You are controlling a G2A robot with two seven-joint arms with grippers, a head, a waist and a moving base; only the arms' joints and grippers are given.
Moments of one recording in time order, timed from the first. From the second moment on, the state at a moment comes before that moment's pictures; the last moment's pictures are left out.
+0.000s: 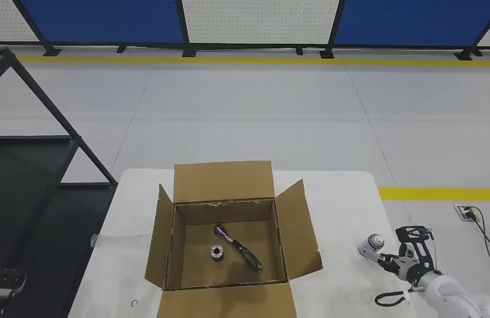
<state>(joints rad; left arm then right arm) 1.95 -1.23 -2.29 -2.10 -0.34 -0.40 -0.33 -1.26 -1.28 1.87 -1.60 -1.04 -0.39 0.79</state>
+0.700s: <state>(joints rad) 1.95 -1.23 -2.29 -2.10 -0.34 -0.40 -0.33 -1.20 -1.25 1.81 -1.57 -1.00 -0.36 0.75</state>
